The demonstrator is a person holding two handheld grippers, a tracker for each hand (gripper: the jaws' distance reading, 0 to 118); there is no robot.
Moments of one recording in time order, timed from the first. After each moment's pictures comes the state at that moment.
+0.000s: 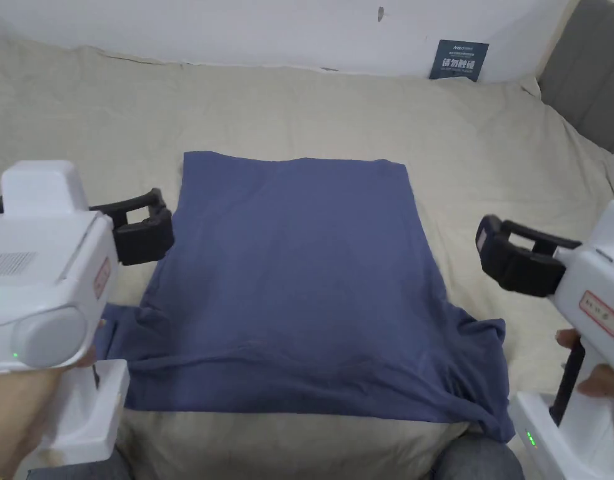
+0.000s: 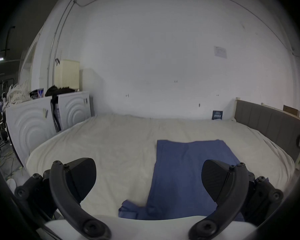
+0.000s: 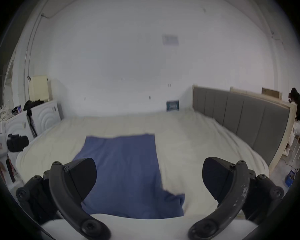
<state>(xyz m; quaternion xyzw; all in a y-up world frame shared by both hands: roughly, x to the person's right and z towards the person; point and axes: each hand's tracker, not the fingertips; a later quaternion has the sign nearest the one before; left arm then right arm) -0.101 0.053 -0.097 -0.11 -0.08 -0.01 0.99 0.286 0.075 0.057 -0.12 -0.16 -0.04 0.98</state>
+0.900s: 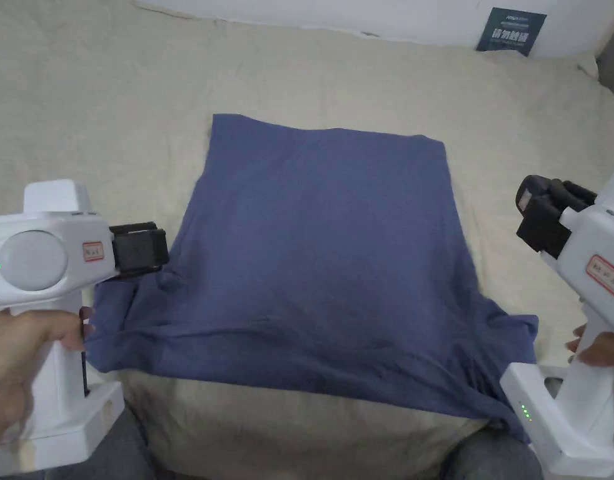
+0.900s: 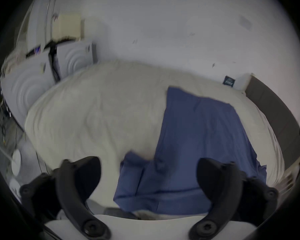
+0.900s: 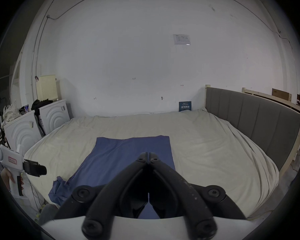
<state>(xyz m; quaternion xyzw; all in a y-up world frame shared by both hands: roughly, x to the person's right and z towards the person) -0.146 -0.009 -0.140 -0.40 -0.04 0.06 0.91 0.270 0.076 0.013 -0.16 -0.11 -0.05 0.98</state>
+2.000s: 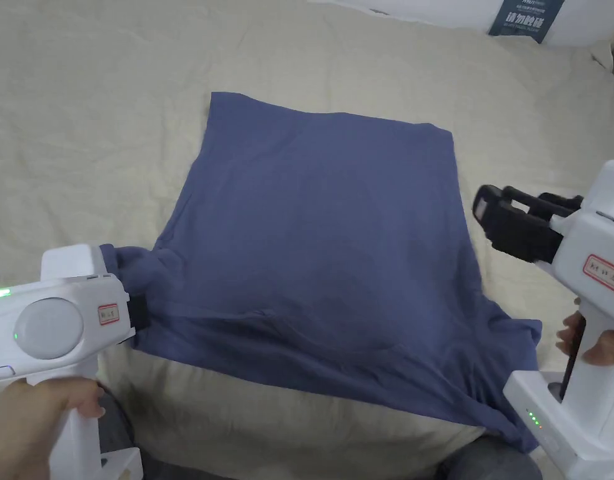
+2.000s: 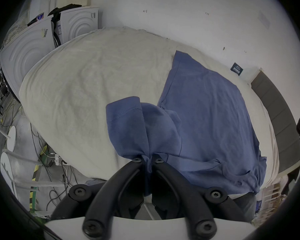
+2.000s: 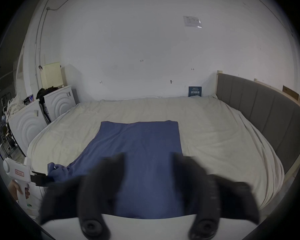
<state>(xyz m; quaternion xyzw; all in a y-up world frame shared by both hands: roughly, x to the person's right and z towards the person) -0.124 -0.044 -0.111 -0.46 -0.04 0.08 0.88 0.280 0.065 -0.029 -0.23 -0.06 -0.04 0.97</state>
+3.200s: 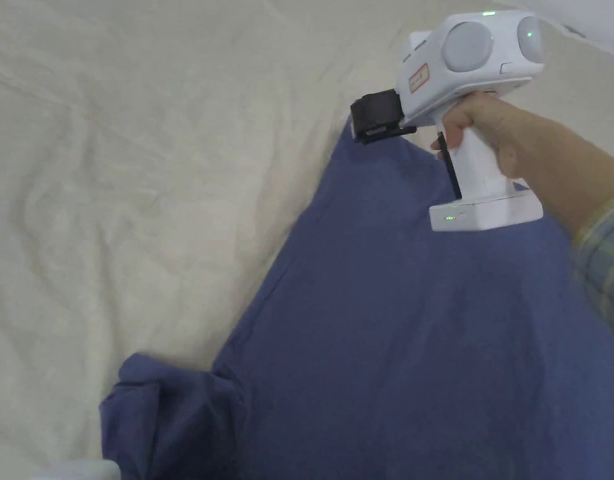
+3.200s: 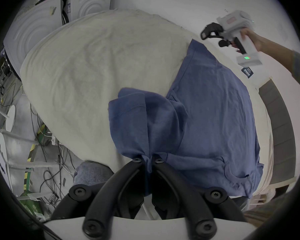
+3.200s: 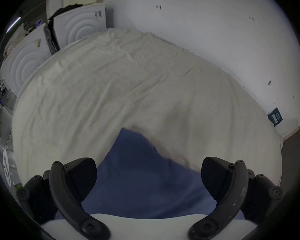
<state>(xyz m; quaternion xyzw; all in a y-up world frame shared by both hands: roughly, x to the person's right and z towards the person) -0.140 -0.080 -0.137 -0.53 -0.02 0.13 0.84 0.086 -0.050 -0.582 -0.49 0.13 0.16 0.84</state>
